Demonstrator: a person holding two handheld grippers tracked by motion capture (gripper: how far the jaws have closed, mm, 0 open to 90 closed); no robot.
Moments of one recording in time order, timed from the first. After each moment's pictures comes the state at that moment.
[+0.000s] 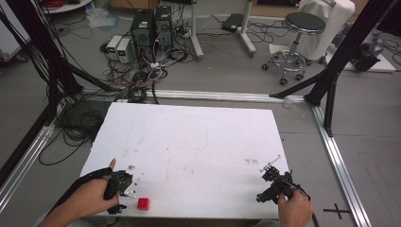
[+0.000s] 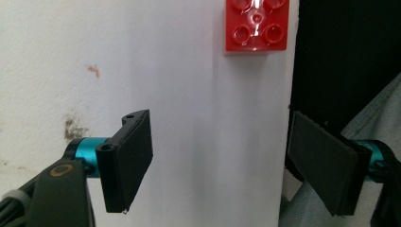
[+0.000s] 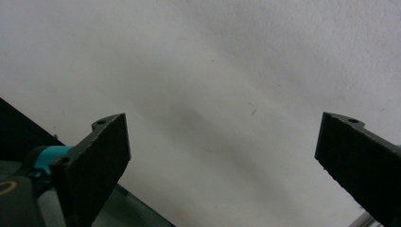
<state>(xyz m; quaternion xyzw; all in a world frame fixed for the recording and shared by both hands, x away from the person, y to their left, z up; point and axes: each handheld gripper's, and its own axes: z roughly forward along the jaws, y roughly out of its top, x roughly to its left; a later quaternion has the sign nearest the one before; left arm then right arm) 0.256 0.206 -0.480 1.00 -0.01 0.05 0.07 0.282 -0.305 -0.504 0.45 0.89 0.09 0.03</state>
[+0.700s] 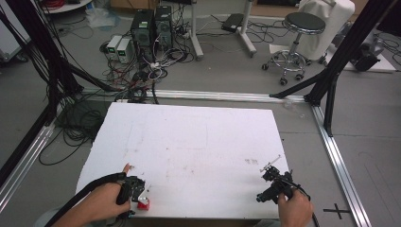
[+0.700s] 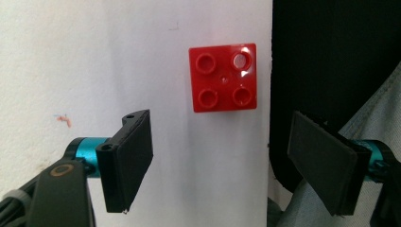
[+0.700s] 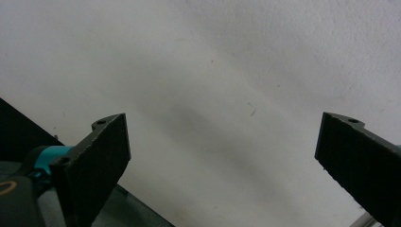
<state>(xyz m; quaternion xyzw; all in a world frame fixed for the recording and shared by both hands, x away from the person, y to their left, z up) 0.249 0.171 -0.493 1.00 -0.04 0.03 0.05 0.282 -0.306 -0.504 0.44 0.89 0.09 0.03</state>
